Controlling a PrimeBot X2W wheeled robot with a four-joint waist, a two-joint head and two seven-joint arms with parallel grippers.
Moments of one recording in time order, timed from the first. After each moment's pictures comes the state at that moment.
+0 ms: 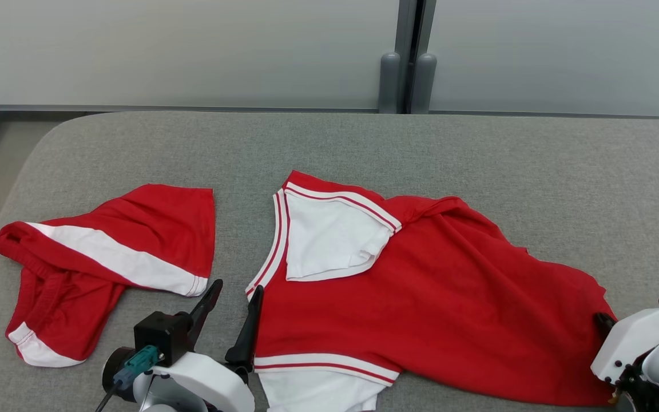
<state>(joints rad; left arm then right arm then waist) -0.19 0.34 -0.67 0.18 -0.71 0.20 -0.21 -0.21 -0.10 -0.20 0.46 0.36 0.13 0.43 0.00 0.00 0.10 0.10</state>
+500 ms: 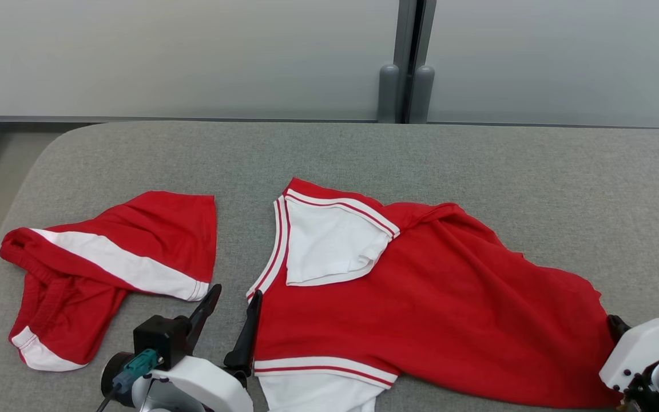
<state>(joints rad) -0.18 0.35 -0.68 0.18 -0.72 0.21 -0.21 -0.18 -0.10 -0.21 0.44 0.37 0.13 0.37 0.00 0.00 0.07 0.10</state>
